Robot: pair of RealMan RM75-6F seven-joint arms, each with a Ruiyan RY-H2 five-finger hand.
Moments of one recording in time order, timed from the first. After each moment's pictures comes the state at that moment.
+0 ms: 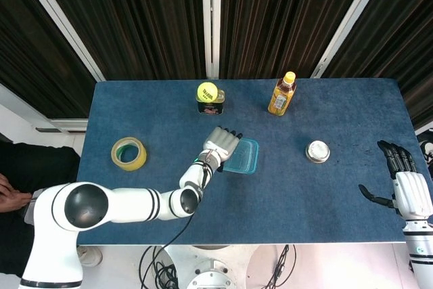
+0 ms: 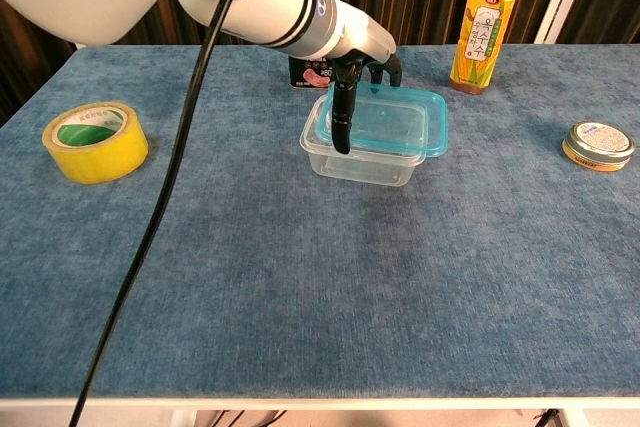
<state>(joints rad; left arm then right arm) -1.65 -1.63 -0.14 -1.37 -0.13 0.69 0.98 0.13 -1.12 0.10 -1.55 -1.47 1.45 0.29</state>
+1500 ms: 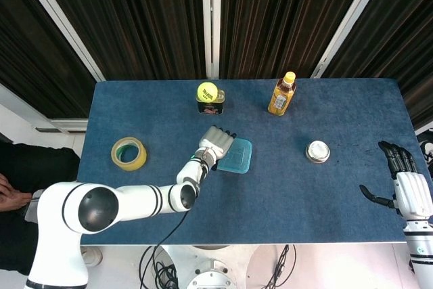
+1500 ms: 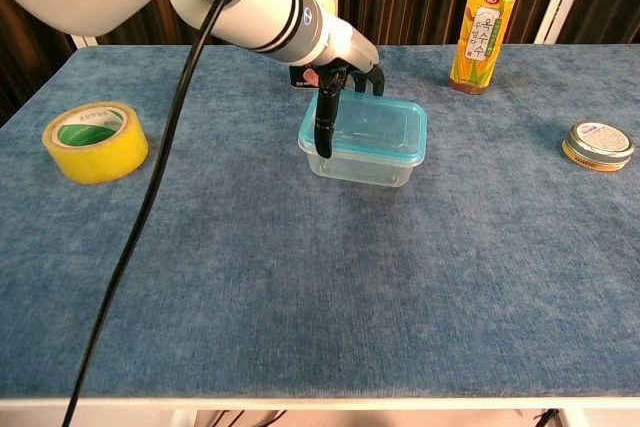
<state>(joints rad) -1.72 -1.64 0.00 -1.30 -0.16 0.62 0.89 0.12 -1.12 0.10 -1.55 -1.47 1.44 0.29</state>
